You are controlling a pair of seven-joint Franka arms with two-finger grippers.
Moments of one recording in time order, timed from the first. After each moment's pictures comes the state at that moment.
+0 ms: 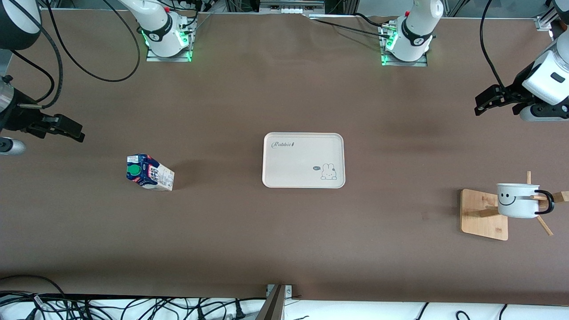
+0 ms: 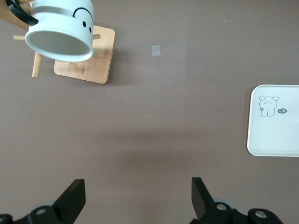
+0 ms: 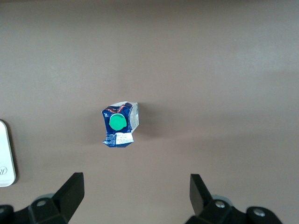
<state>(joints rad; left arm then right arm) 0.16 -0.08 -0.15 -1.78 0.00 1.69 -0.03 0.03 0.17 -0.02 -1.45 -0.02 1.64 0.11</state>
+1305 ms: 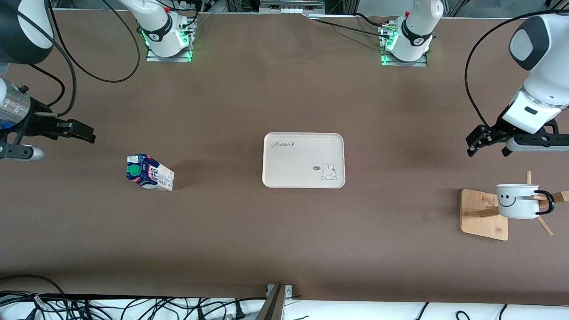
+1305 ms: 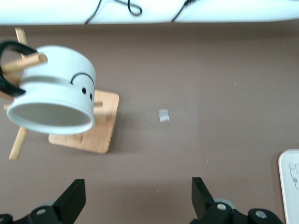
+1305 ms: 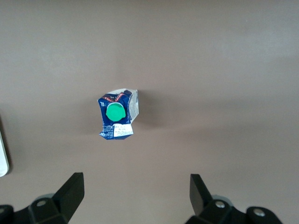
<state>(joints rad) 0.17 -0.04 -0.13 -2.09 0.00 2.38 0.02 0.03 0.21 0.00 -1.48 -0.02 1.62 0.11</state>
